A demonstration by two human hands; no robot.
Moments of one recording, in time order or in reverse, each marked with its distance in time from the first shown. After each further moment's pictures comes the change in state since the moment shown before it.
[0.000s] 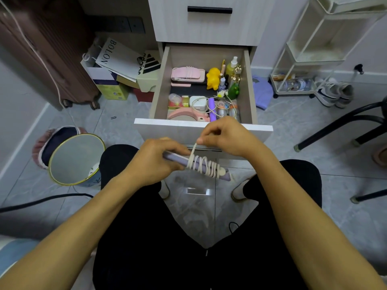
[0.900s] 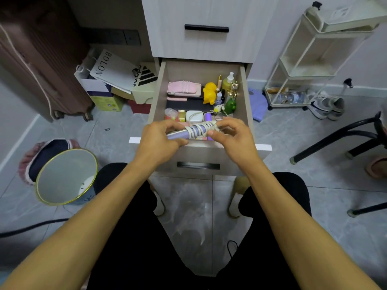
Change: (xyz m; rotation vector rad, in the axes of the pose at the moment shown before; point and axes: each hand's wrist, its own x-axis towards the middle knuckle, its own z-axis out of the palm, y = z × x) left_hand 0.091 -0.010 -0.003 -0.030 0.287 -0.142; right_hand 0.030 0.025 -0.001 0.346 0.591 0.047
